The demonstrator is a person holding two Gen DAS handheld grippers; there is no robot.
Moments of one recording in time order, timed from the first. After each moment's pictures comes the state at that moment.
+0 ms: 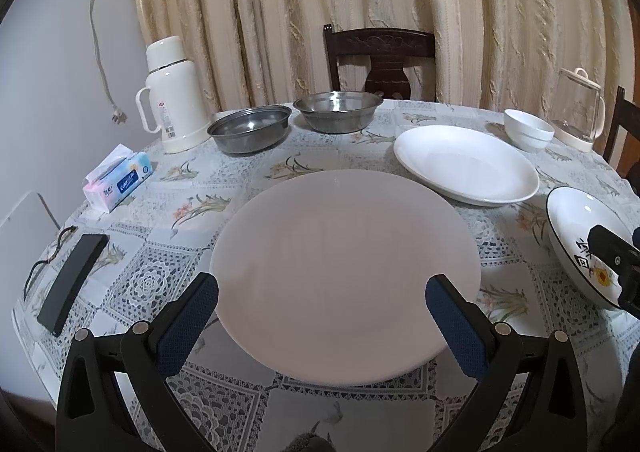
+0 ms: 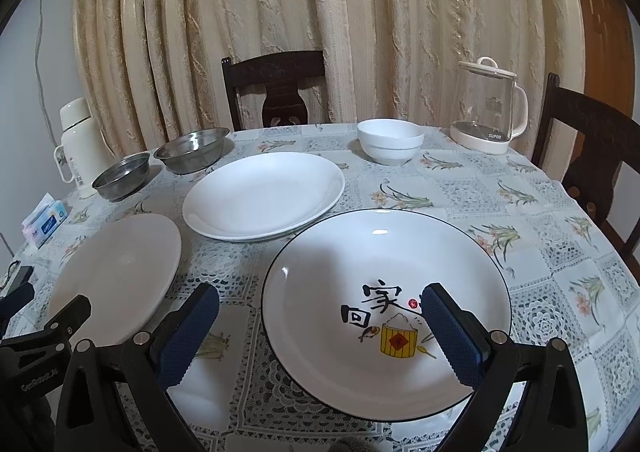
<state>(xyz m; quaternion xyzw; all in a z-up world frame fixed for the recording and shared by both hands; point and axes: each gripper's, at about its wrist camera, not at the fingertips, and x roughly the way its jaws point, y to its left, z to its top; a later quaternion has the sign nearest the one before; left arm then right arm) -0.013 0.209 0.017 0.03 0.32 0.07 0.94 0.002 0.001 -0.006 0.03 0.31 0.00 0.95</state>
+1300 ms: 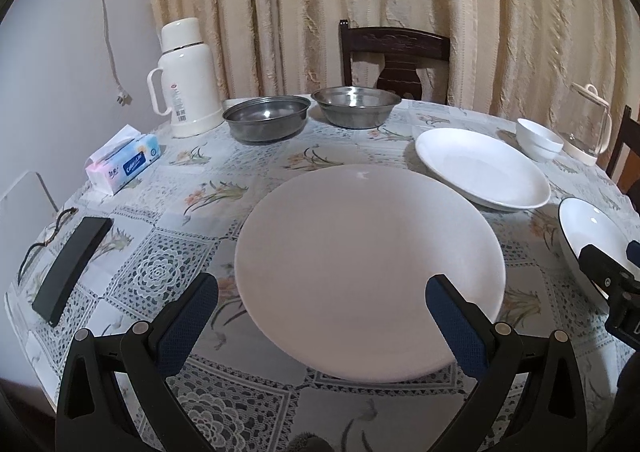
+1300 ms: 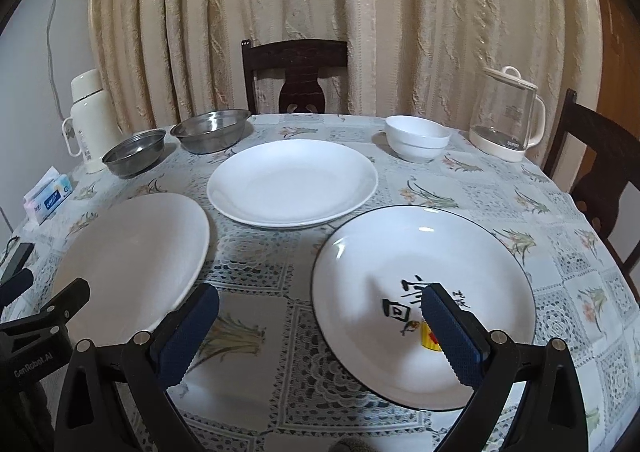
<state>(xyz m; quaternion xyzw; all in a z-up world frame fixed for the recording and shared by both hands) -0.015 0.241 0.016 -0.01 0.33 0.07 0.94 0.008 0.038 -0.005 0.00 0.33 0.01 0.94</state>
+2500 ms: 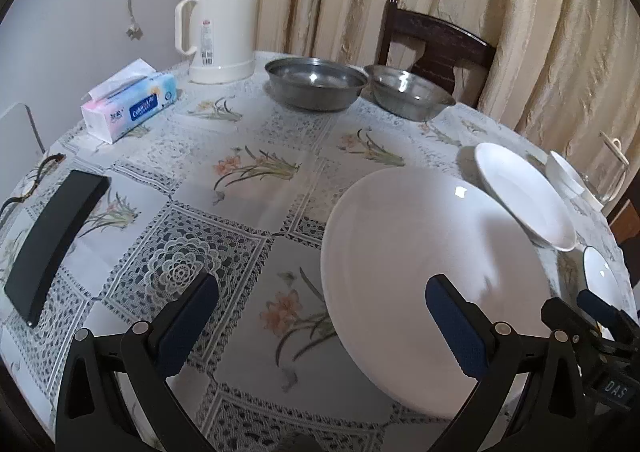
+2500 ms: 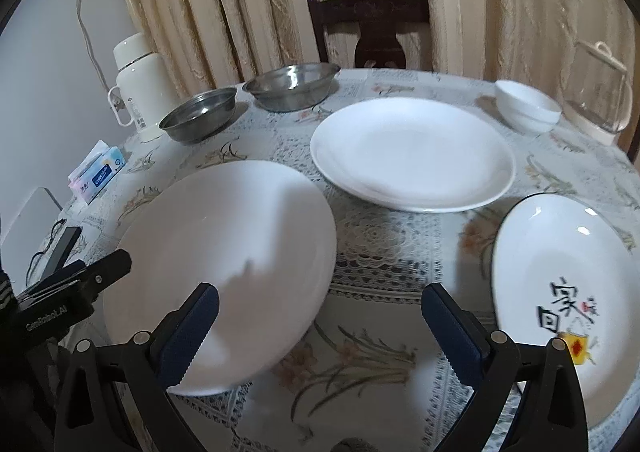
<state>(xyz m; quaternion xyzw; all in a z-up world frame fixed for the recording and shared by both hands) 0.023 0.328 0.003 -0.11 0.39 0.07 0.91 0.053 0.102 -0.027 0.03 0.40 0.12 0.91</state>
